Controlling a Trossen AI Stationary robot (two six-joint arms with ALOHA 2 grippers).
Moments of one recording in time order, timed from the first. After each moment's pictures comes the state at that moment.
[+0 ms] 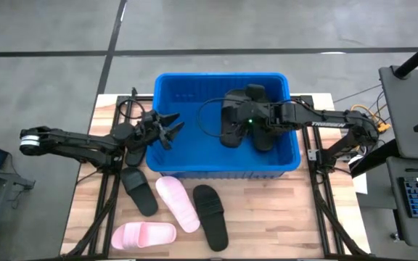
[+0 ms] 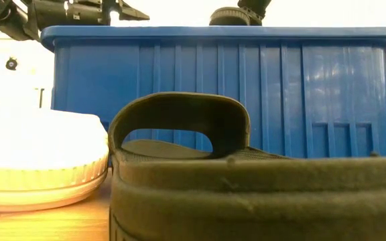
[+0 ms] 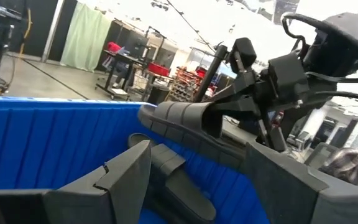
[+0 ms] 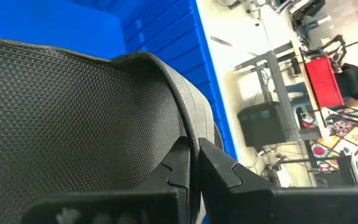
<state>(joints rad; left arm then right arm) 0.10 0.95 0.41 0.76 -0.38 -0.36 -0.08 1.51 1.50 -0.77 0.72 -0.39</state>
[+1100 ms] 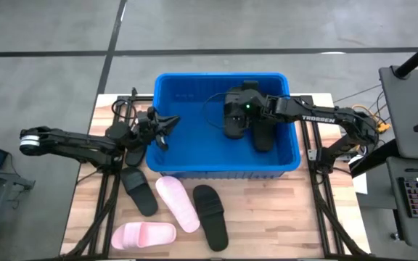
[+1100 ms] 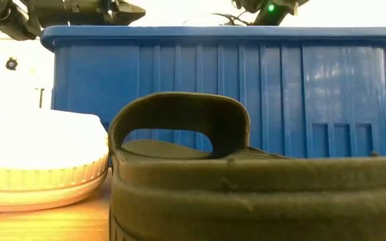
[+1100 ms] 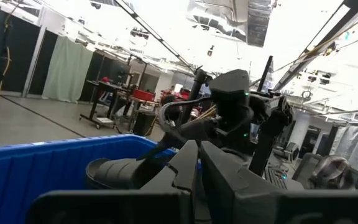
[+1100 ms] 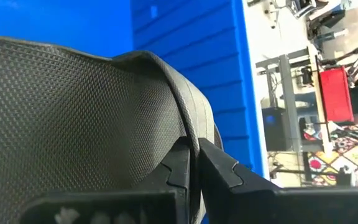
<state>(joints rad) 0.10 0.95 0.41 0.89 -0.32 -0.25 -0.31 1.51 1.25 -0.46 0.54 -0.69</state>
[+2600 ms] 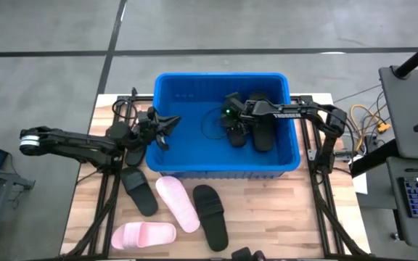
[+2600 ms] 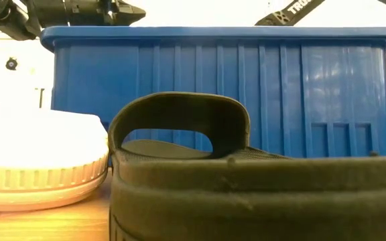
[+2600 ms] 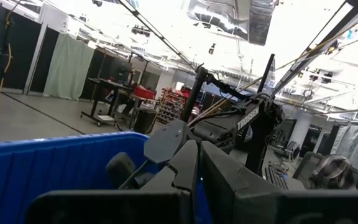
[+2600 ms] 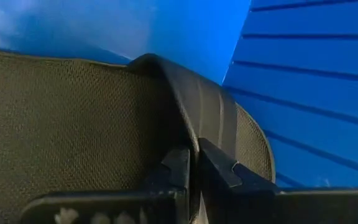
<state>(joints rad) 0.10 0.95 0.41 0.88 -0.33 -0.26 -0.41 1.84 1.26 -0.44 0.44 -0.95</state>
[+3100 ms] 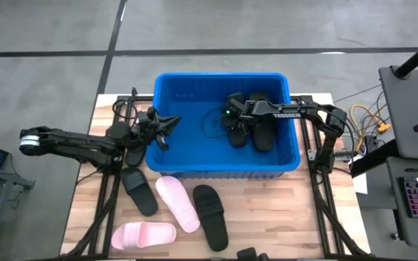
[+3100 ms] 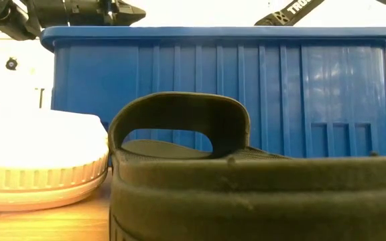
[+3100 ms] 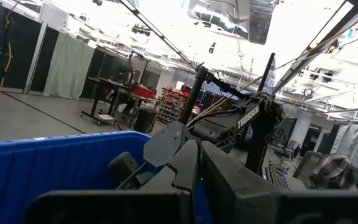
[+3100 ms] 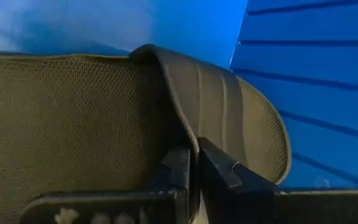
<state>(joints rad) 0.10 0.95 0.41 0.88 -0.33 -0.26 -0.41 1.84 1.26 -0.50 0.47 -0.82</state>
